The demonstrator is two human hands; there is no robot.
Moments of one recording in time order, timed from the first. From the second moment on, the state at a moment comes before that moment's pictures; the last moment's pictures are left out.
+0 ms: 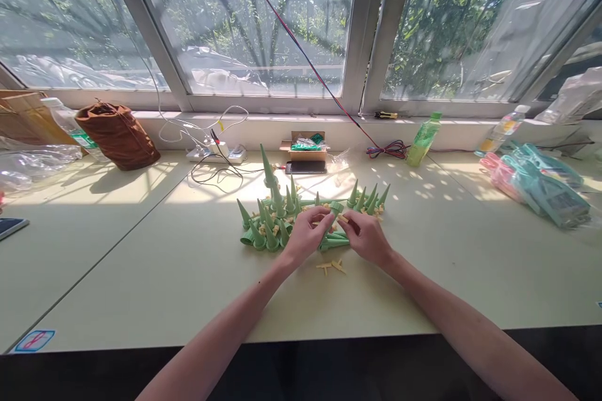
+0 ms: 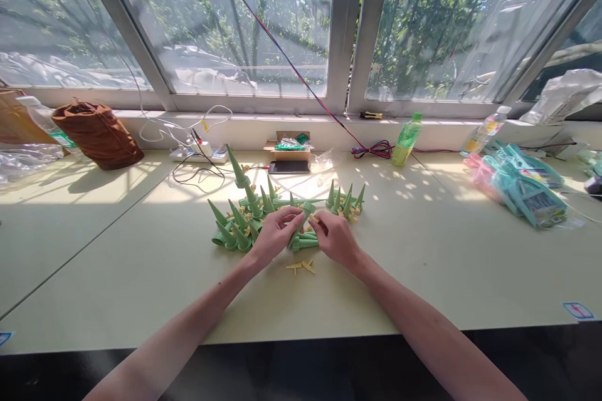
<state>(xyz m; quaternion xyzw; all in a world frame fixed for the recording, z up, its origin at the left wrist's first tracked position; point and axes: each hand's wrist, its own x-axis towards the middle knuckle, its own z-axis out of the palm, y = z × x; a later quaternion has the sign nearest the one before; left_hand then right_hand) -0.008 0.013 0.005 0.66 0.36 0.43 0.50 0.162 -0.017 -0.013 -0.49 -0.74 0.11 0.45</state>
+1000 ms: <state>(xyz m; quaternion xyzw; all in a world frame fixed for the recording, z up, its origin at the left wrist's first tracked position) -0.003 0.013 -0.006 0.66 0.32 0.49 0.46 0.164 -0.017 0.002 -0.40 -0.57 0.50 0.51</state>
